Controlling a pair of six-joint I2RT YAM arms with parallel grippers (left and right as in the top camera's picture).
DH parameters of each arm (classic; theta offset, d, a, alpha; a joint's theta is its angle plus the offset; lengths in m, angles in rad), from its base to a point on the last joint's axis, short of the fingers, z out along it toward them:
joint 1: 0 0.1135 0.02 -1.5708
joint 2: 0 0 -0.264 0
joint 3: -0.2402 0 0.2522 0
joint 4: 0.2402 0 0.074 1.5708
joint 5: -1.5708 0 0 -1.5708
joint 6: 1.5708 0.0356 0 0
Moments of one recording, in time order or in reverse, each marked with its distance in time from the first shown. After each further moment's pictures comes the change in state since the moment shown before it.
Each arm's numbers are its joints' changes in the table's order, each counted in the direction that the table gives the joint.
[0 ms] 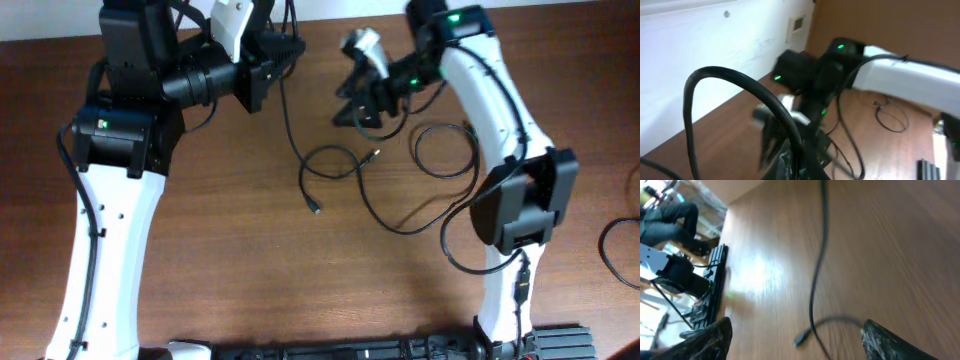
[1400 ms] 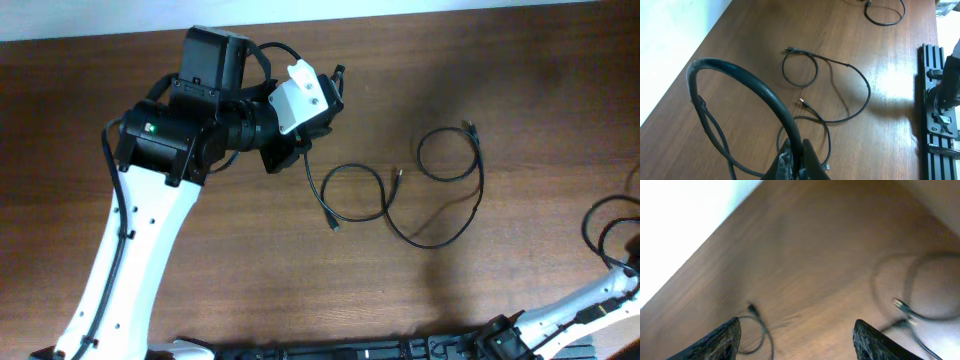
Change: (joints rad) left arm -0.170 0.008 0.015 0.439 0.172 0.554; right arm -1.168 -0.002 -0.630 0.348 -0.552 0.750
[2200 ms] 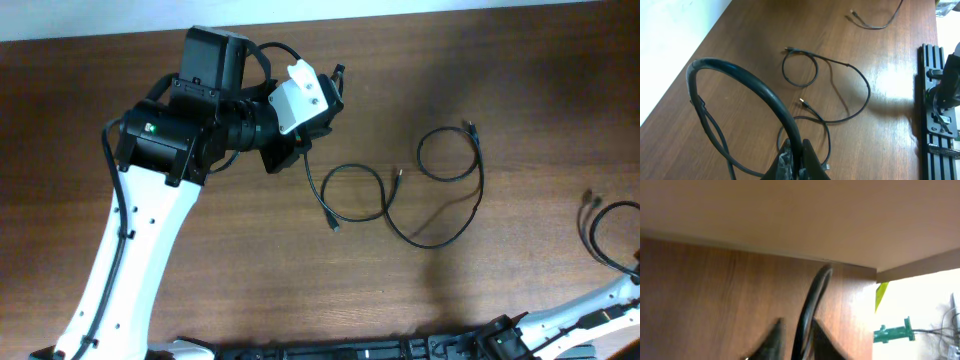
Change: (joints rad) left arm 0.000 0.000 0.000 0.003 0.000 0.000; right arm -0.111 -0.010 -0.093 -0.040 -0.769 0.446
